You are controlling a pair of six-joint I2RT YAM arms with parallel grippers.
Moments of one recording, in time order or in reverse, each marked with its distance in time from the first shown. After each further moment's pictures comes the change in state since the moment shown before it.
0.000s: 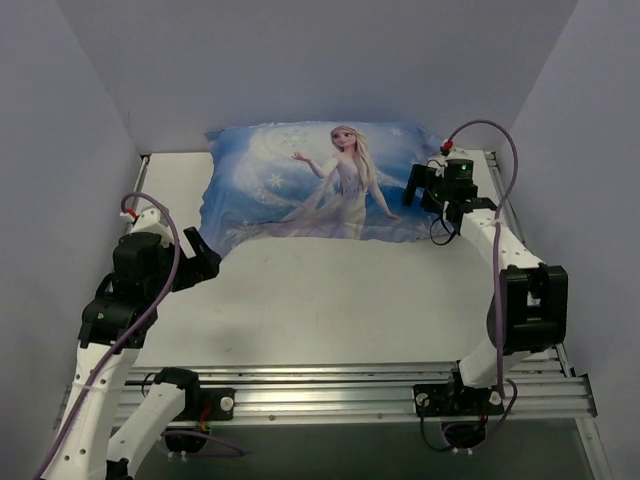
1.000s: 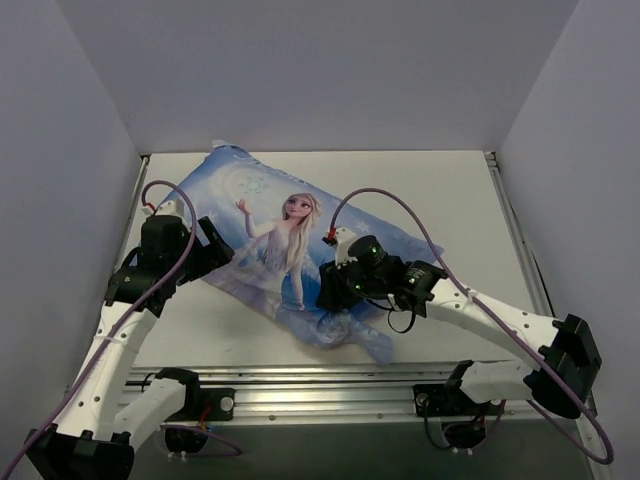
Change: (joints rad) left arm -0.006 0.180 -0.056 0.098 0.027 -0.122; right arm 0.793 -0.286 -0.251 -0.155 -0.139 0.111
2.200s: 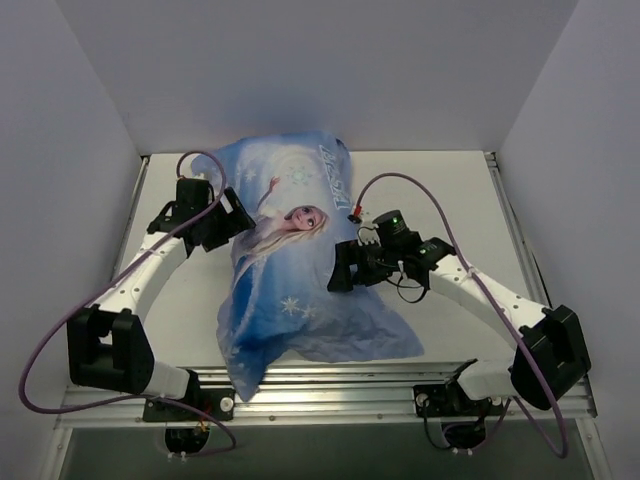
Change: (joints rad) left arm 0.026 0.518 0.144 0.279 0.127 -0.050; right arm -0.265 0.071 0.022 -0.070 -0.251 -0.022
